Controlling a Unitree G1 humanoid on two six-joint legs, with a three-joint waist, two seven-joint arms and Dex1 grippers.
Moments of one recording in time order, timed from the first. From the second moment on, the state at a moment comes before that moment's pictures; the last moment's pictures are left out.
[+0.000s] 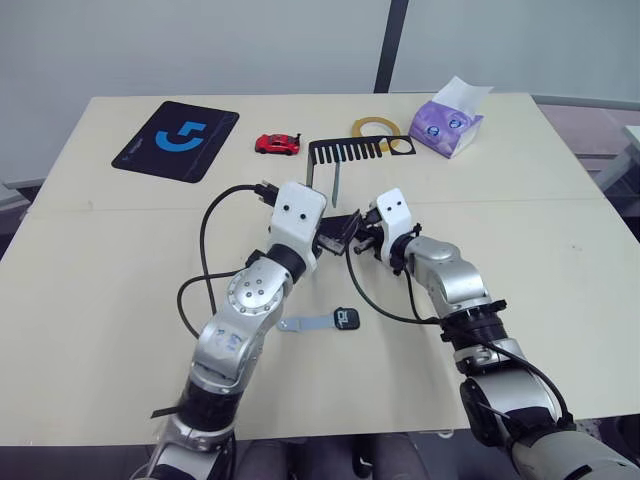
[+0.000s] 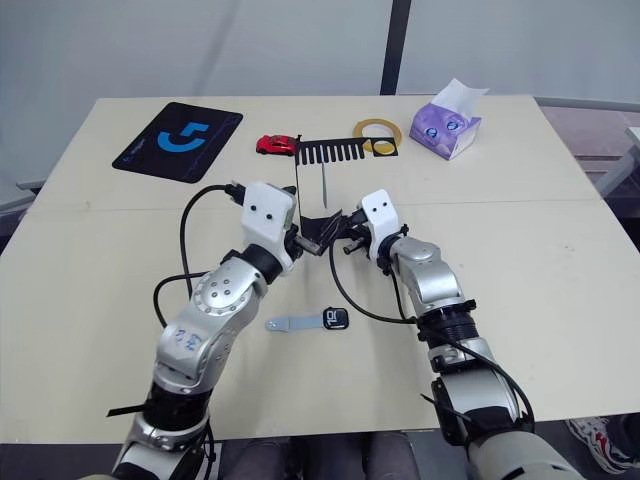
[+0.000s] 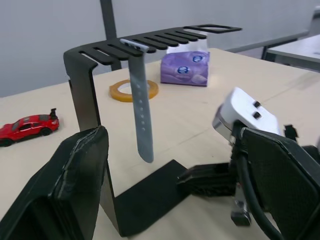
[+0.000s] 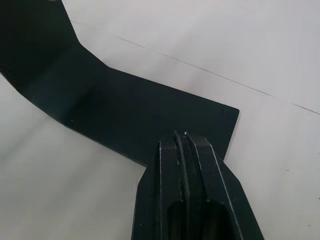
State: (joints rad) left arm -0.48 0.09 -0.23 -0.41 -0.07 0.63 0.03; right arm -0.78 -0.22 0.09 0.45 0.10 0.46 0.48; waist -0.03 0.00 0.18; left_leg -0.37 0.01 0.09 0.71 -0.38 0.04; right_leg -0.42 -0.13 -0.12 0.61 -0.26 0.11
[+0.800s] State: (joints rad) left arm -0.55 -0.04 -0.22 -0.21 0.10 0.47 0.10; right arm -0.79 -0.20 0.09 0.46 0.08 0.47 0.48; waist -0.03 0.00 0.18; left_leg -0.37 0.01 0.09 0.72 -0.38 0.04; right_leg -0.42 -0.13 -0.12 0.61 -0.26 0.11
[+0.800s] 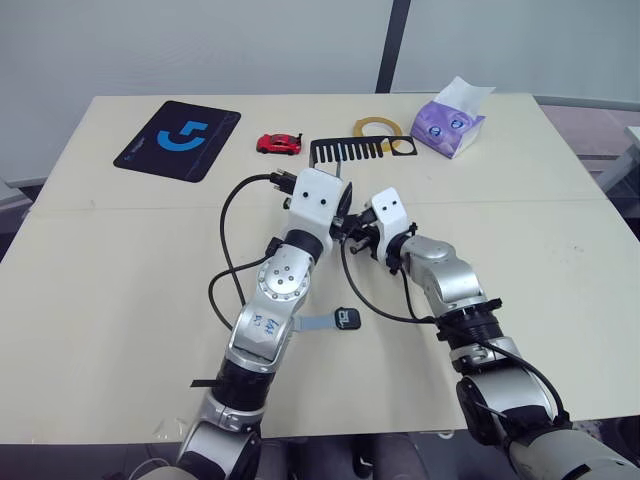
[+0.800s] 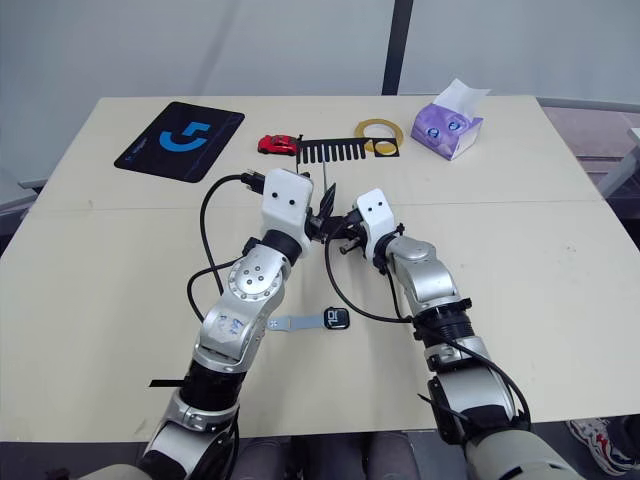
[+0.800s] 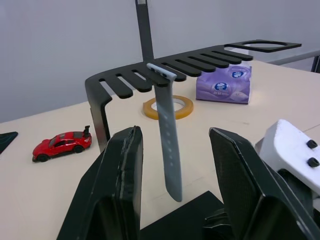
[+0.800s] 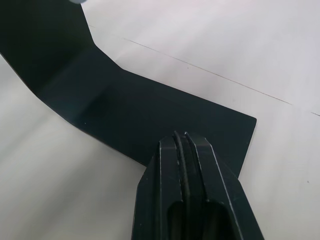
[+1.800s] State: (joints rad) left arm -0.70 -0.14 -0.15 0.09 0.12 0.35 0.23; right arm -0.80 -0.20 0.09 0.47 0.08 0.47 0.49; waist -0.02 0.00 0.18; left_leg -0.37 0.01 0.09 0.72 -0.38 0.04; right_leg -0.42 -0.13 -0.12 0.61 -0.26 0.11
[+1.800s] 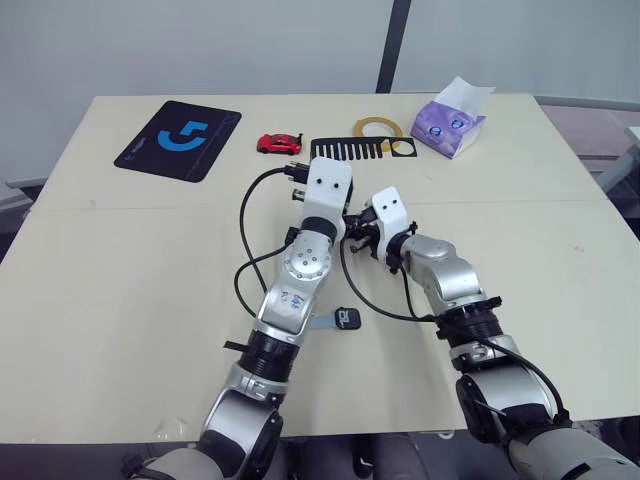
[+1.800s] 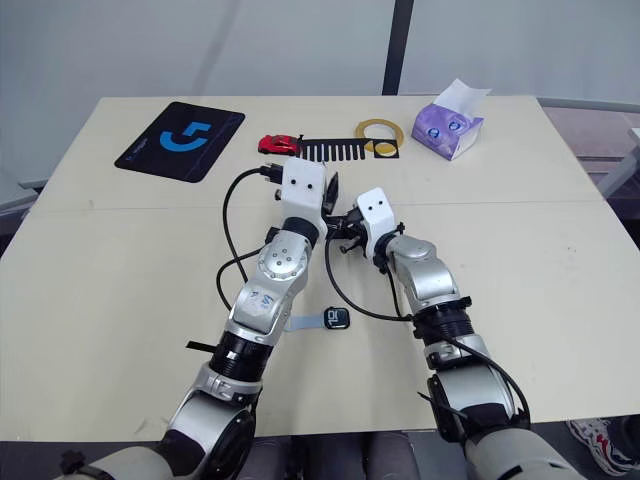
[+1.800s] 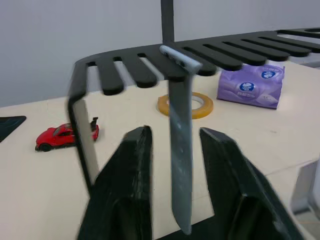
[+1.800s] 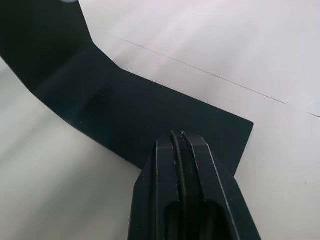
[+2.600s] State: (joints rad) left arm -0.69 -0.15 -0.17 0.05 0.09 0.36 0.19; right arm -0.80 -0.20 0.08 0.47 0.08 0.47 0.49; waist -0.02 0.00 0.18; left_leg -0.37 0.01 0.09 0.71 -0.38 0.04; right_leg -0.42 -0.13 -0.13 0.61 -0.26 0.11
